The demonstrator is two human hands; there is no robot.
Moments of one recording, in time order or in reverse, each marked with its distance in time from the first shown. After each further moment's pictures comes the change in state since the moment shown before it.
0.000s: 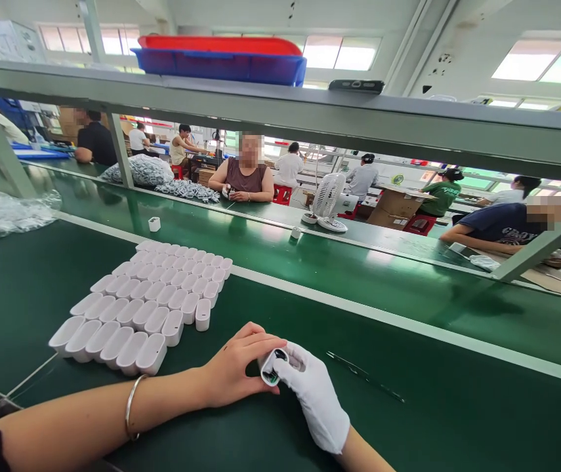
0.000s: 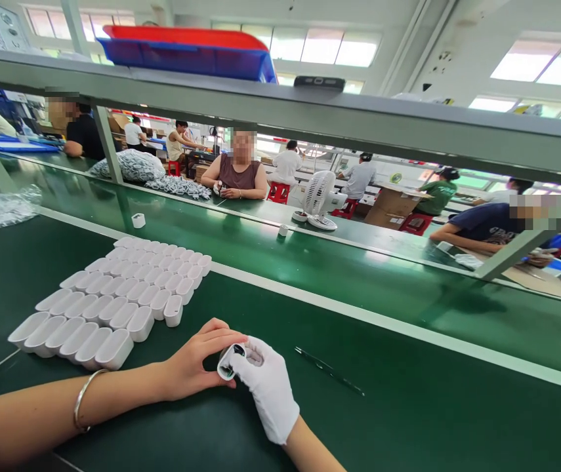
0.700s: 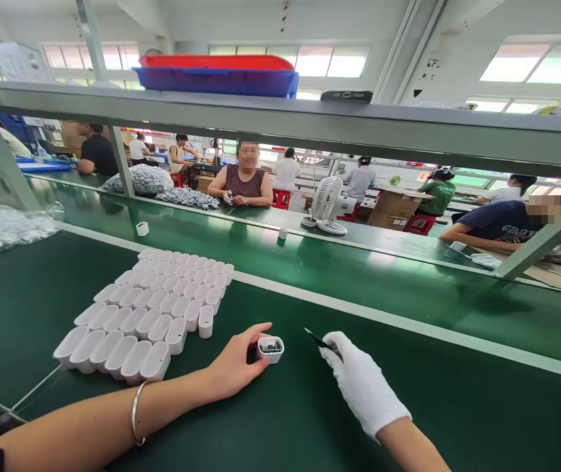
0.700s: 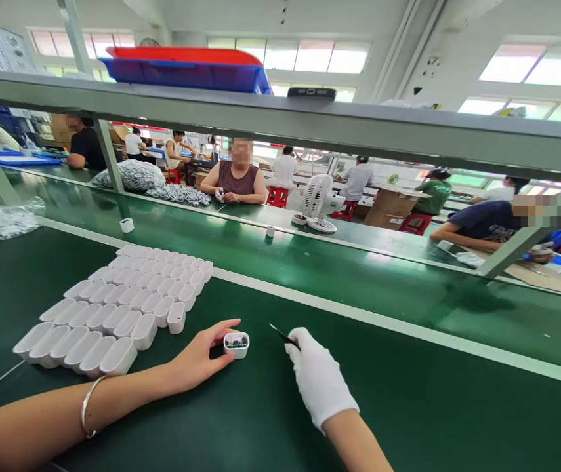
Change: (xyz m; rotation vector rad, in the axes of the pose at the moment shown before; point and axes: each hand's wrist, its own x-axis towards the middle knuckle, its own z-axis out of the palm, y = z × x) left_hand 0.004 -0.008 0.004 -0.383 0.036 -0.494; right_hand 0.006 -0.013 -0.070 -1.115 0.238 -0.031
